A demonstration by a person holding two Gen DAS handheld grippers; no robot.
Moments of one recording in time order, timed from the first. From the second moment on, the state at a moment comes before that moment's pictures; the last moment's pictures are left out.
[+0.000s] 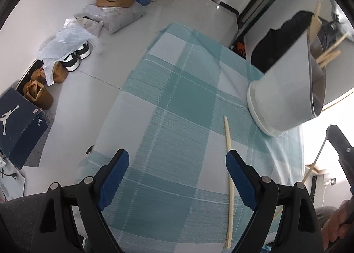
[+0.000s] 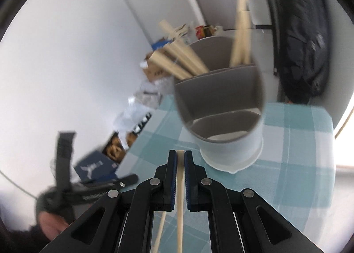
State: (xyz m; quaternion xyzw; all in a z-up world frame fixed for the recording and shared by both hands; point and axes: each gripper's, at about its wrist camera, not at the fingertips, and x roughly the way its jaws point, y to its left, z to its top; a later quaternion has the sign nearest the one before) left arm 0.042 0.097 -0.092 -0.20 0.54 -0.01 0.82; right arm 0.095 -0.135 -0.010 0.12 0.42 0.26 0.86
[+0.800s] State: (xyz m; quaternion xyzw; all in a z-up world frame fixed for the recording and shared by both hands) left arm 0.083 0.031 -0.095 -0.03 0.60 0.01 0.80; right arm 0.079 -0.239 -0.027 0.29 0.39 0.22 0.85
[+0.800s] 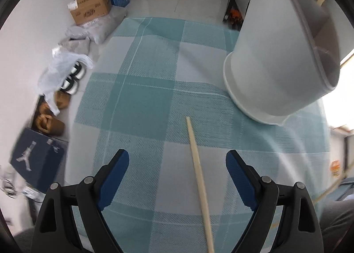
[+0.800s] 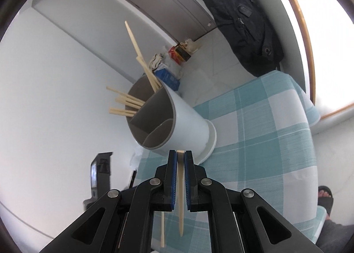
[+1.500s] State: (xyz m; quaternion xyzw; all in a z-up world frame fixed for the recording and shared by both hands) left arm 0.101 0.038 -0.099 -0.05 0.62 0.00 0.78; right arm 0.067 -0.264 -0.021 0.30 0.38 0.21 0.85
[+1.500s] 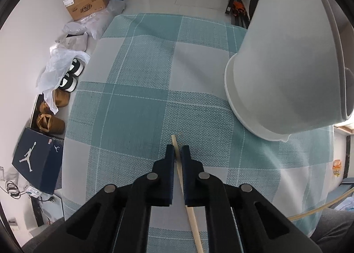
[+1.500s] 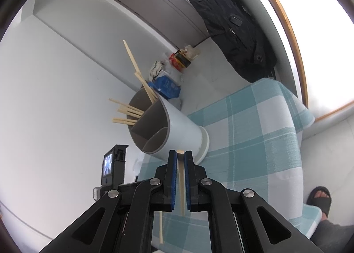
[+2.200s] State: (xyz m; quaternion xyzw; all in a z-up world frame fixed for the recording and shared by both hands) left arm 0.049 0.041 -0.025 -0.07 0.48 -0.03 0.88; right arm 0.047 -0.234 -0.005 0.24 0.34 0.22 0.88
